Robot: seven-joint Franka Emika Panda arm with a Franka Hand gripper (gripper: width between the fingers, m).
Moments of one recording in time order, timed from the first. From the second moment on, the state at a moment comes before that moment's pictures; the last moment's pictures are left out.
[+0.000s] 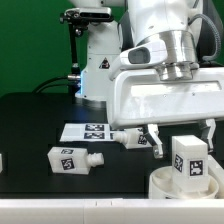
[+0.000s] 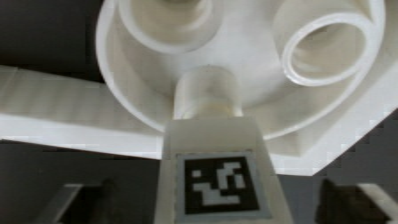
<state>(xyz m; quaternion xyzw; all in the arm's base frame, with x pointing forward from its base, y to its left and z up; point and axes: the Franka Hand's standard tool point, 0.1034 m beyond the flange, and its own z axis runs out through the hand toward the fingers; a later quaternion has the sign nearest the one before) 0.621 0.077 0.075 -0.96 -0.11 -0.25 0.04</state>
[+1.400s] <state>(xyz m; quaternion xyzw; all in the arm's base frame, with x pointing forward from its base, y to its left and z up) 0.639 0.087 0.081 -1.00 -0.02 0.00 0.07</state>
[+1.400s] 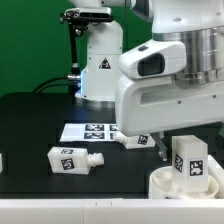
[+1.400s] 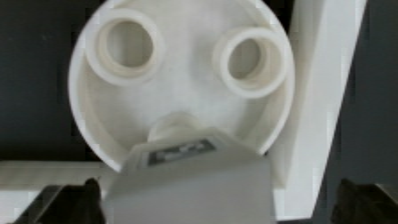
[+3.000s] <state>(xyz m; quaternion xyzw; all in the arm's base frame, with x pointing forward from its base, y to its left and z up) 0.637 0.111 0.070 -0.86 0.50 0.00 0.09</state>
